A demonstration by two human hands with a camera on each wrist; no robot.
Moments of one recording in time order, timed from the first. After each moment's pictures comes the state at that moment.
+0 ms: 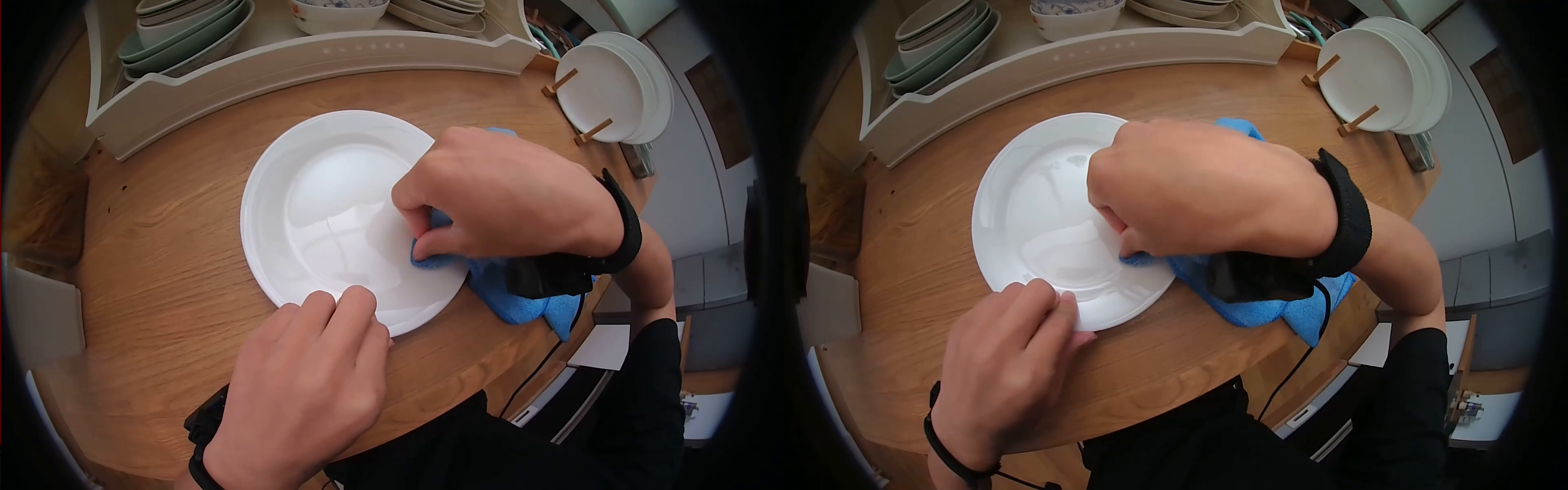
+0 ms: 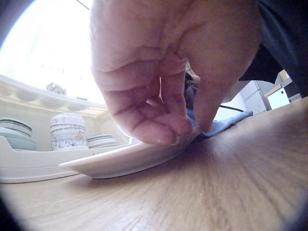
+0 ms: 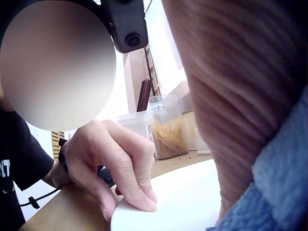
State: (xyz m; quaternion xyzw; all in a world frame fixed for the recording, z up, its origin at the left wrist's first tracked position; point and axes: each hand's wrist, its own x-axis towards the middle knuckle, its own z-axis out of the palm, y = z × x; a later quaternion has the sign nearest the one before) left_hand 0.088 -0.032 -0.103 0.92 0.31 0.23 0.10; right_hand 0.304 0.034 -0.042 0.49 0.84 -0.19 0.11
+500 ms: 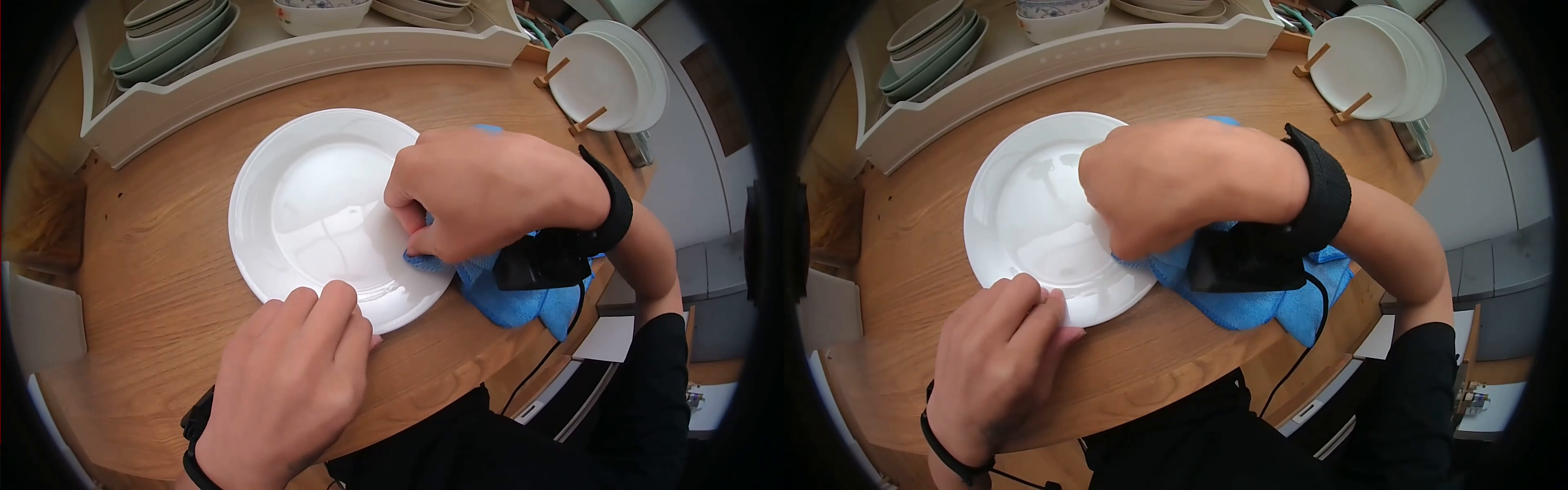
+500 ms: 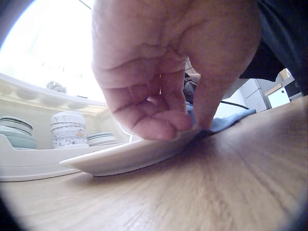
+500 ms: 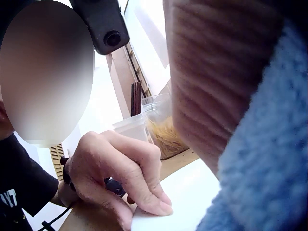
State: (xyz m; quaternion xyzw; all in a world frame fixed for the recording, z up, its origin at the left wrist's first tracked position) left_hand 0.085 -0.033 -0.101 0.92 0.31 0.20 0.12; right_hand 0.300 0.036 -0.048 0.52 0.82 -0.17 0.17
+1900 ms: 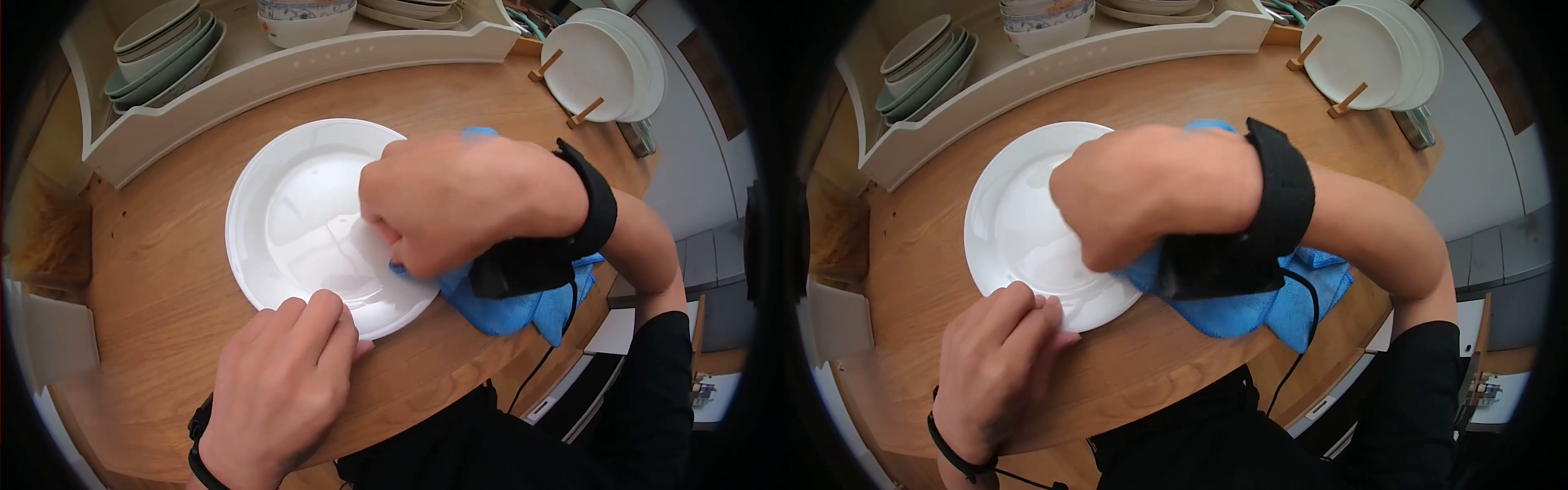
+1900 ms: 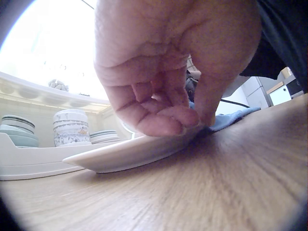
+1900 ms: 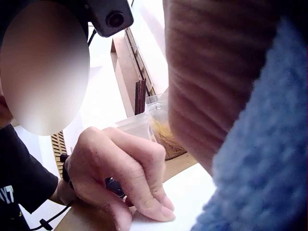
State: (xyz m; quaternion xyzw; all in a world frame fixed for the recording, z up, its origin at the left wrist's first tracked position) left_hand 0.089 -0.029 -0.103 0.92 0.30 0.22 0.11; right_hand 0.297 0.037 -0.049 0.49 0.83 -0.23 0.13
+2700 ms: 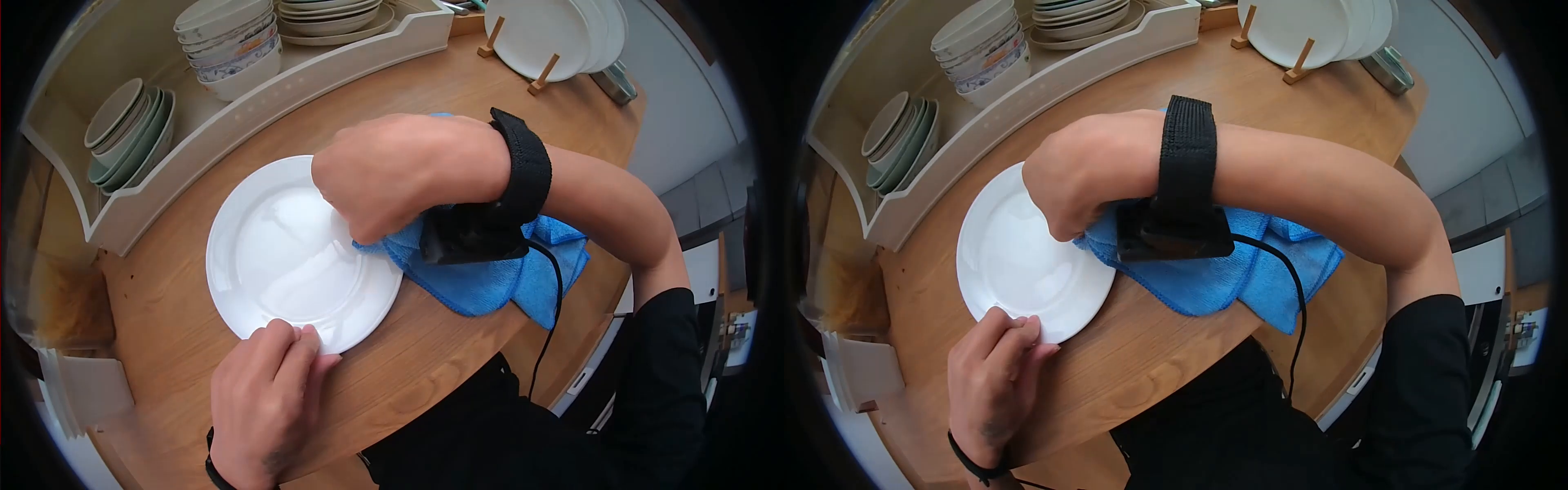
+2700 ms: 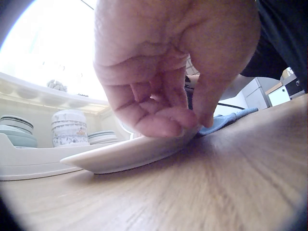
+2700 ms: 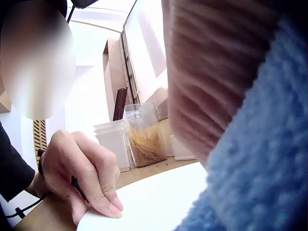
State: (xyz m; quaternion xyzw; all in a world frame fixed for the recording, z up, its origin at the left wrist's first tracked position) left_hand 0.093 -0.034 -0.099 0.92 0.31 0.19 0.11; right_hand 0.332 0.044 -0.050 0.51 0.84 -0.16 0.08
